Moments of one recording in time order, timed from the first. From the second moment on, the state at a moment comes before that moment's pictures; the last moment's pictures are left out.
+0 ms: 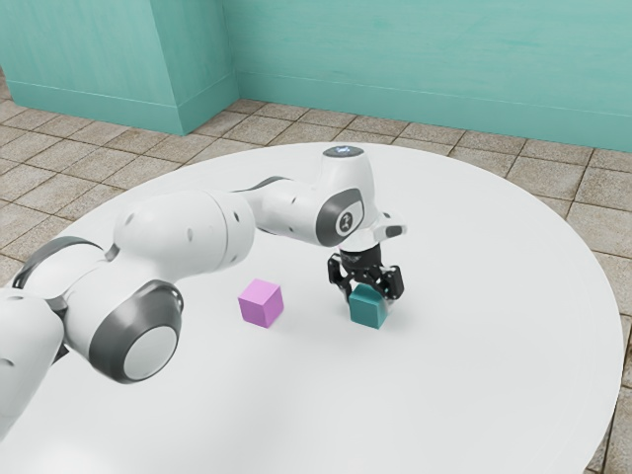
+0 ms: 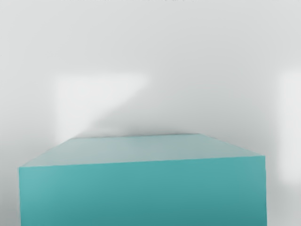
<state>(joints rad) -0.33 0.97 0.17 -1.06 -0.26 2.02 -0.10</state>
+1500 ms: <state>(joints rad) -0.30 0.37 0.31 -1.83 -0.08 2.28 -0.03</state>
